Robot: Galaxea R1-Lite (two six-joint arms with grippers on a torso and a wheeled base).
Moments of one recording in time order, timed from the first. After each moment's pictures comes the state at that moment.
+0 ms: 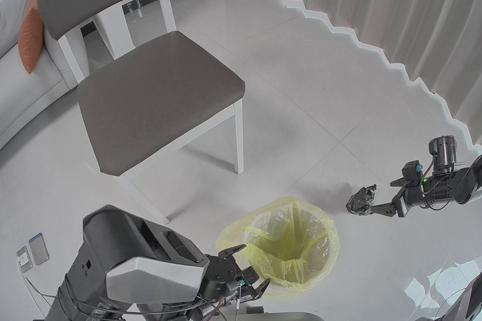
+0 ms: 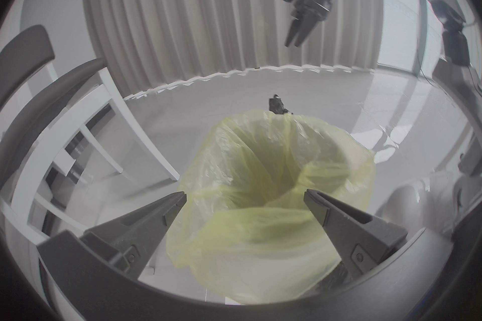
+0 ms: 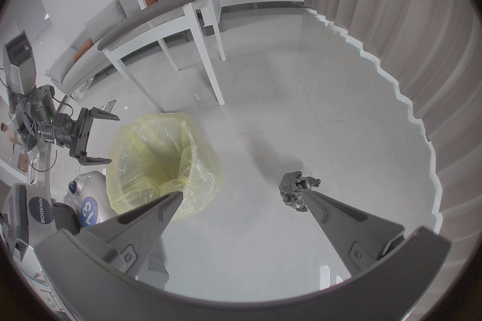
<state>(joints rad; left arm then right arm) -0.87 2.50 -0.47 -1.55 0.16 0.49 -0.07 1.87 -0.68 -0.38 0.41 -0.52</state>
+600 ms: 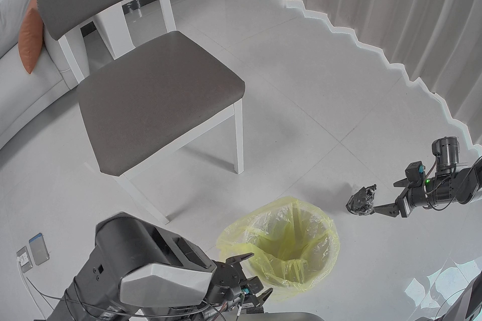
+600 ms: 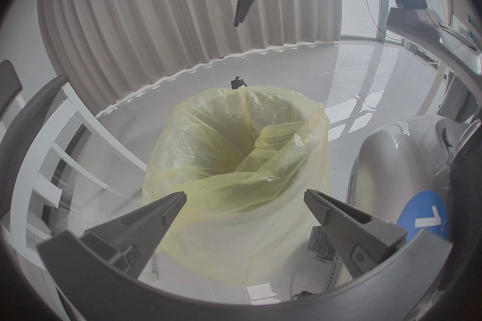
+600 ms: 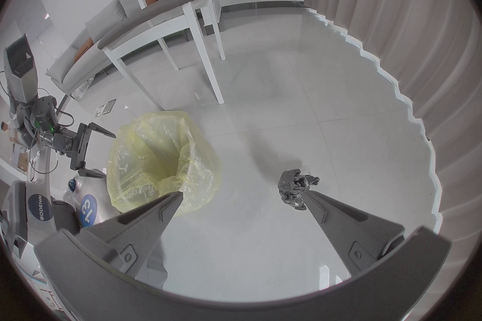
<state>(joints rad) -0.88 2.55 -0.48 -1.55 0.09 0.57 -0.10 1.87 -0.67 -0.38 0.41 -0.54</state>
